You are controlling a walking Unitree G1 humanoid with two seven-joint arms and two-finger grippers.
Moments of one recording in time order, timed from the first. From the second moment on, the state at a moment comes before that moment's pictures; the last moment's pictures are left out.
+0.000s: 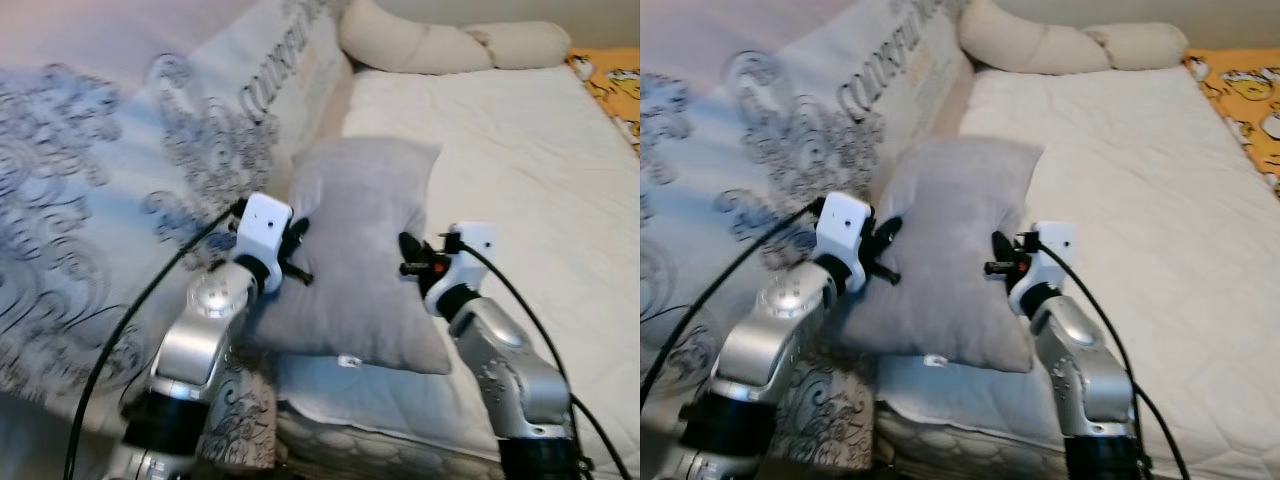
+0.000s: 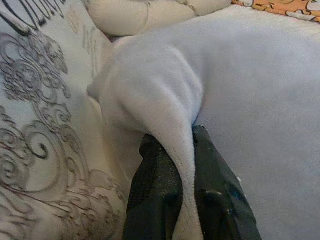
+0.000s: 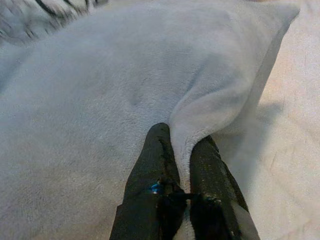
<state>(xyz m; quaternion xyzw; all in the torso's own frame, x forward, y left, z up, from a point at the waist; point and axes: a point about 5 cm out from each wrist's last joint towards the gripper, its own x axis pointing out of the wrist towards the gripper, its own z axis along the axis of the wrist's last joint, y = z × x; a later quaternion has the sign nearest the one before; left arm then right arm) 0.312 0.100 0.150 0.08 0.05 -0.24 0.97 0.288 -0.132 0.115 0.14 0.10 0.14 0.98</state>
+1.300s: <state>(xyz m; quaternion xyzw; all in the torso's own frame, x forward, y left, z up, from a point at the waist) 0.370 0.057 0.198 0.17 -0.01 -0.28 0.95 0.367 -0.130 0.078 0.09 0.19 0.05 0.98</state>
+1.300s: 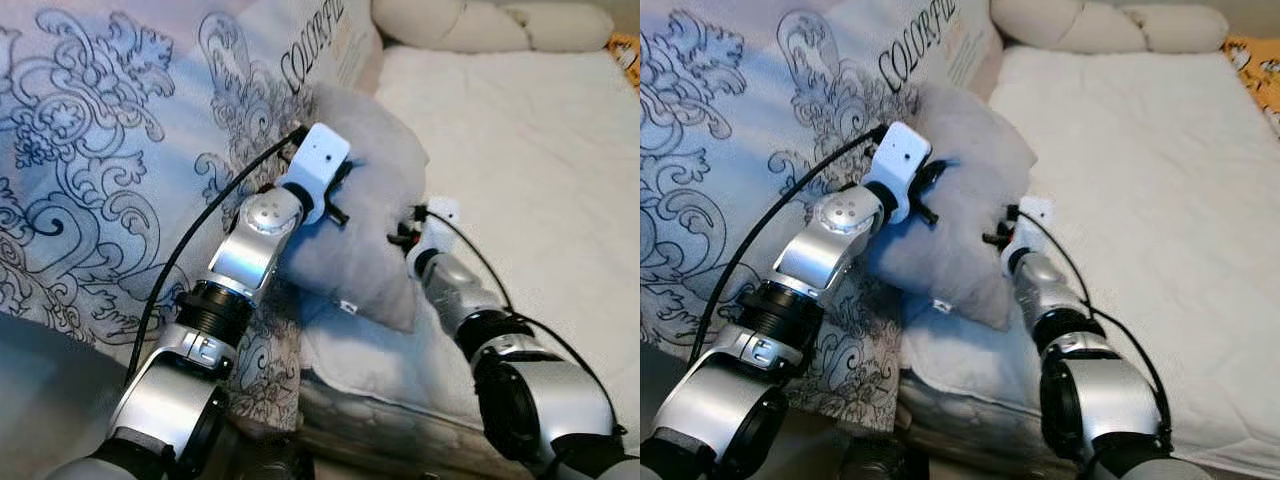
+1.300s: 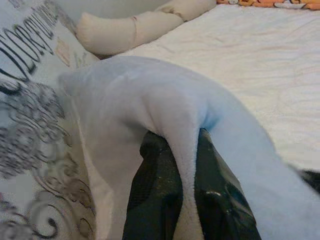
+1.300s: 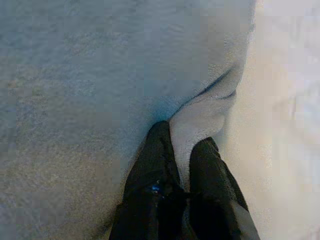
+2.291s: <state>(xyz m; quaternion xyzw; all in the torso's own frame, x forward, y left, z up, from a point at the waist) 0.352 0.053 0.203 0.17 -0.04 -0.30 0.94 0.343 -0.162 0.059 0.22 0.09 -0.01 0.97</state>
